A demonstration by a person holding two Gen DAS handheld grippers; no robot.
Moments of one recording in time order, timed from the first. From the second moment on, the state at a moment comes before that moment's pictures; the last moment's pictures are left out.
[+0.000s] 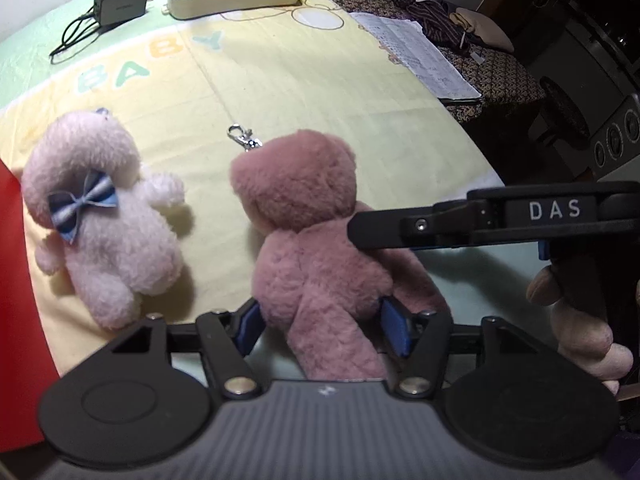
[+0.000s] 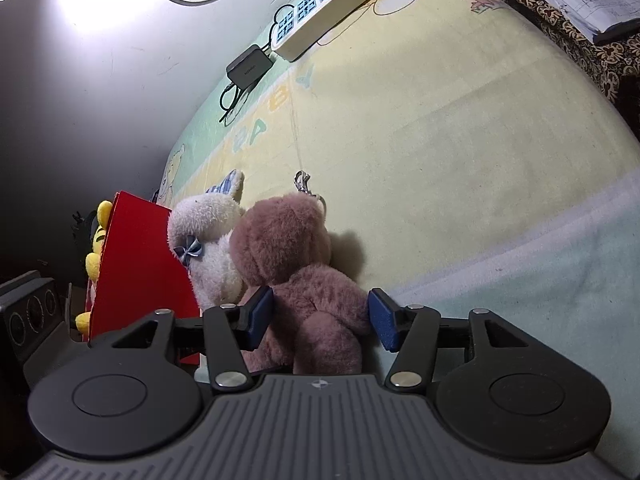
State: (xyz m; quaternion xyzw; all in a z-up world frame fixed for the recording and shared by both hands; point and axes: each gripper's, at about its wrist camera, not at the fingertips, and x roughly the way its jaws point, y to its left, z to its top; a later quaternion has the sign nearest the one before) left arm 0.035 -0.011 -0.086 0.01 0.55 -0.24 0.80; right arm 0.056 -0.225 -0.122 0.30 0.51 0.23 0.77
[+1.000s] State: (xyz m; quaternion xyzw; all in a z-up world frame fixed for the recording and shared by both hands) left arm -0.002 -0.039 -0.042 0.08 0.48 -0.28 0.83; right arm 0.025 -0.243 -0.077 0.29 0.48 0.23 0.79
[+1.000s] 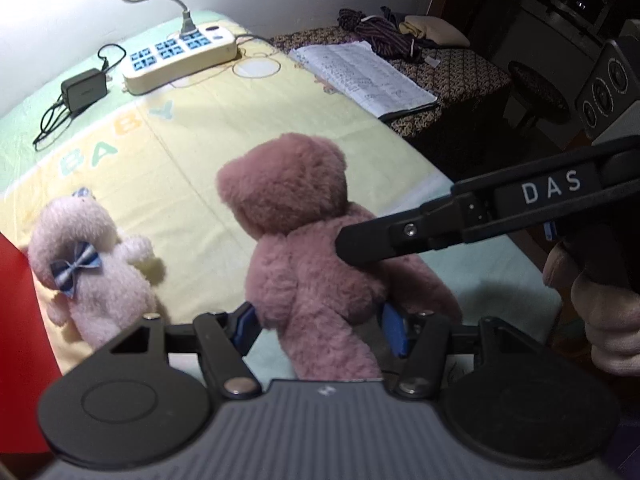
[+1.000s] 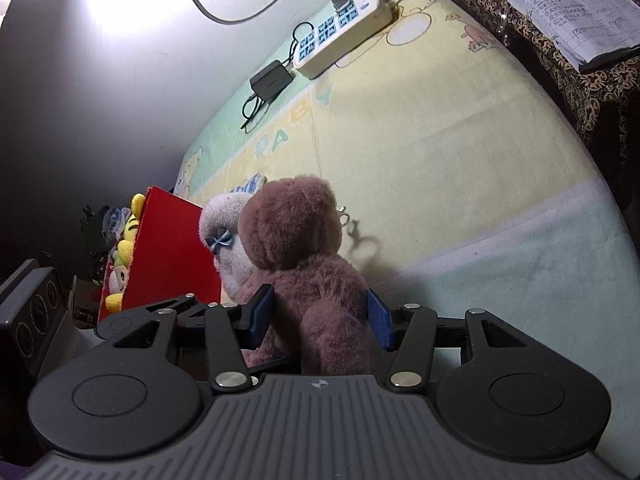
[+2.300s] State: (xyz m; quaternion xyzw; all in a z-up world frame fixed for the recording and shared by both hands) left arm -0.007 0.221 0.044 0.02 0.35 -0.18 0.92; right arm 0.017 0.011 0.008 0.28 0.34 0.33 0.83
